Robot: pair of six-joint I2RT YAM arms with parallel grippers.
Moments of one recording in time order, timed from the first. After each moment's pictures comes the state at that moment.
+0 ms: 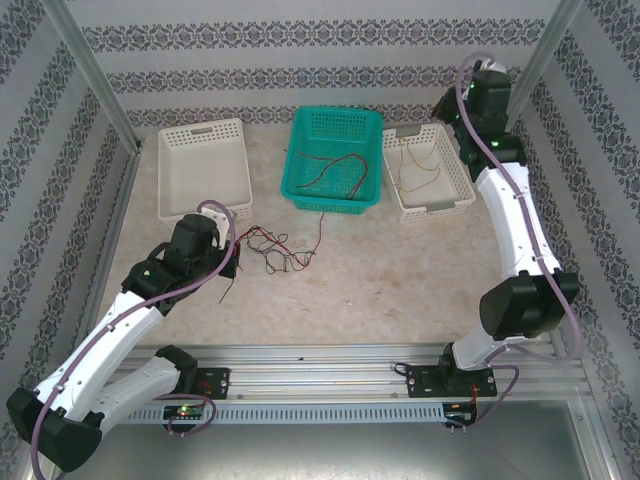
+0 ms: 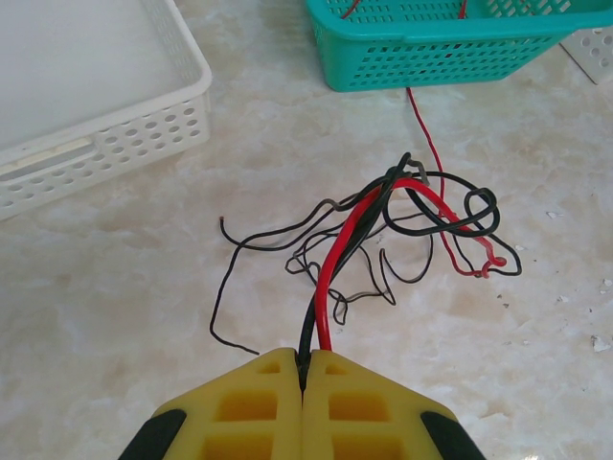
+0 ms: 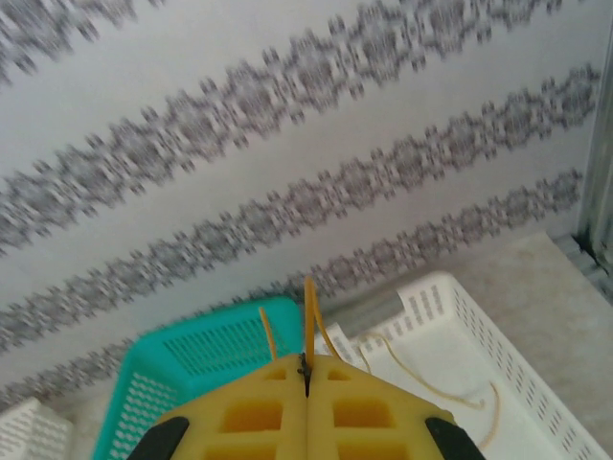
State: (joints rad) left arm -0.44 0.88 0.88 -0.73 -0.07 -0.21; right arm 0.05 1.61 1.71 -0.43 0.07 0.43
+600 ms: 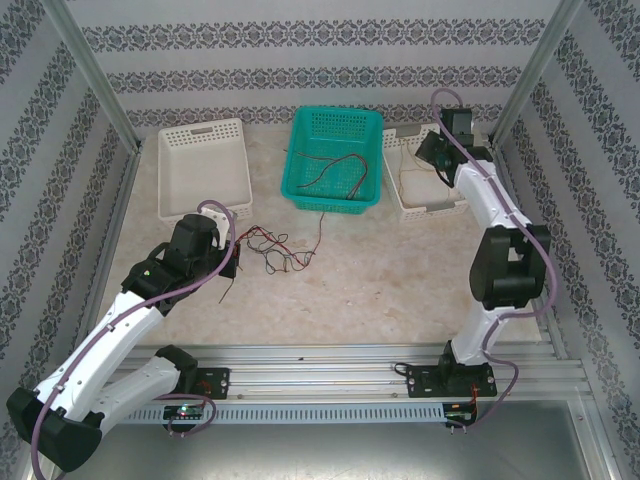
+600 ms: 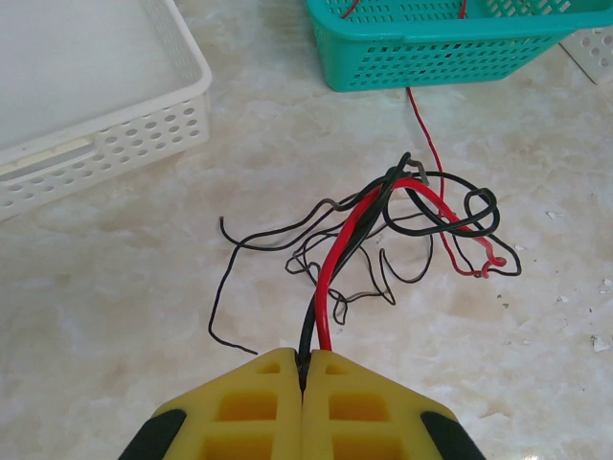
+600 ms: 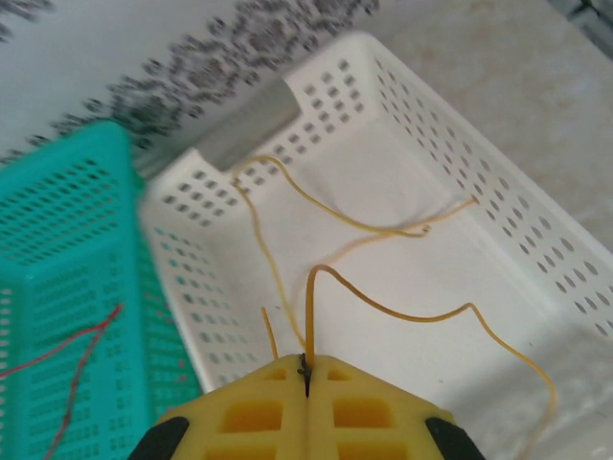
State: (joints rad) left arm -0.44 0.88 0.88 -0.73 -0.07 -0.21; right arm 0.01 1.87 1.62 -0.49 0.06 0.53
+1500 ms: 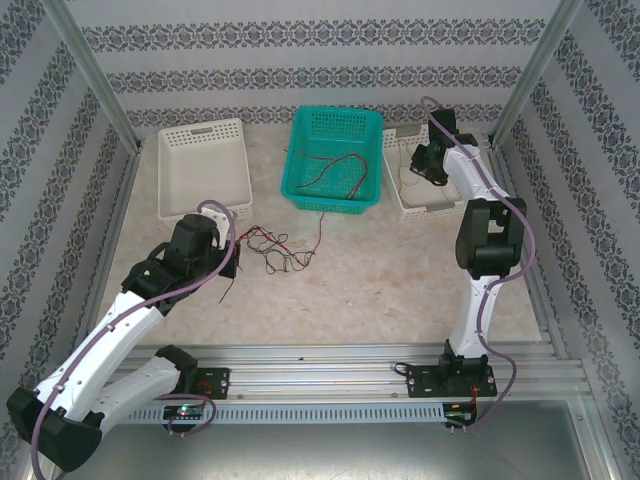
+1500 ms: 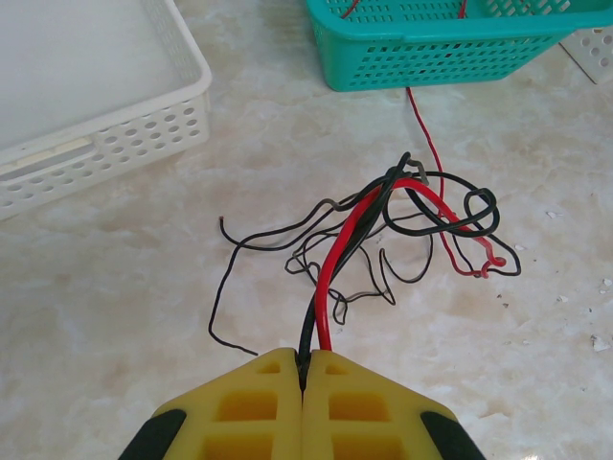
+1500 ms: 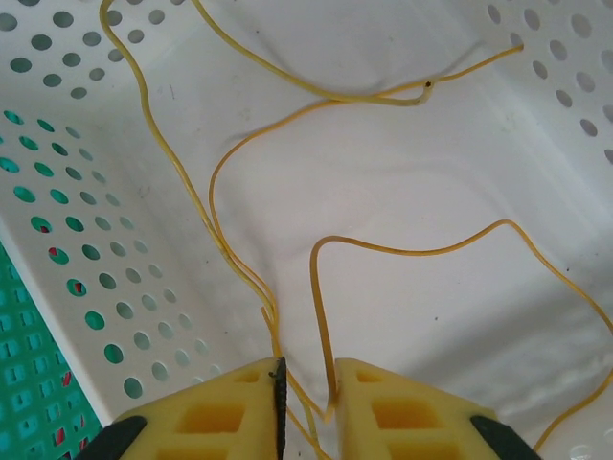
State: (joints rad) left arm -0.44 0.88 0.88 -0.73 -0.07 -0.21; right arm 0.00 2.12 1.85 -0.78 -0.01 0.52
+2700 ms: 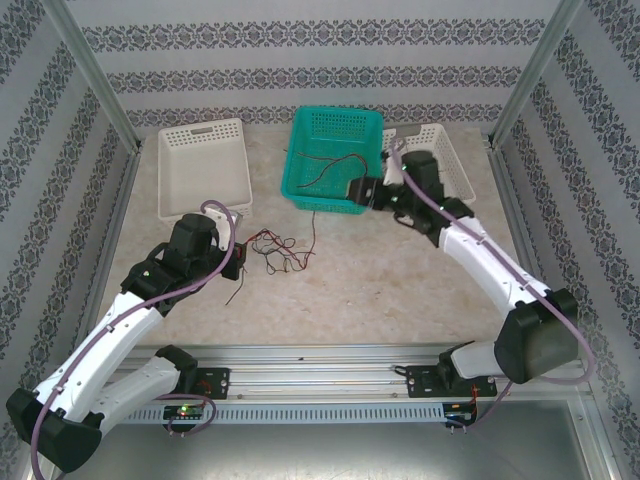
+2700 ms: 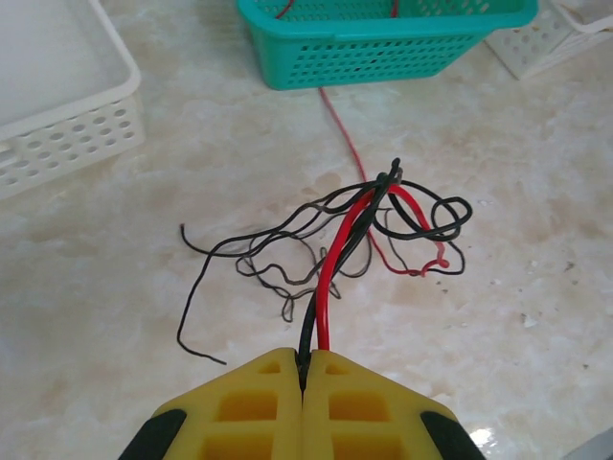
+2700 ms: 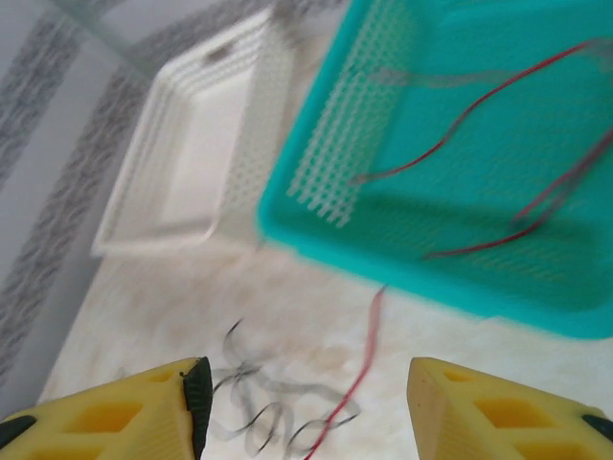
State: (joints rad) left arm -0.44 0.88 0.88 -0.71 0.06 -0.21; right arm 0.38 1.38 1.09 -0.26 -0.41 0.49
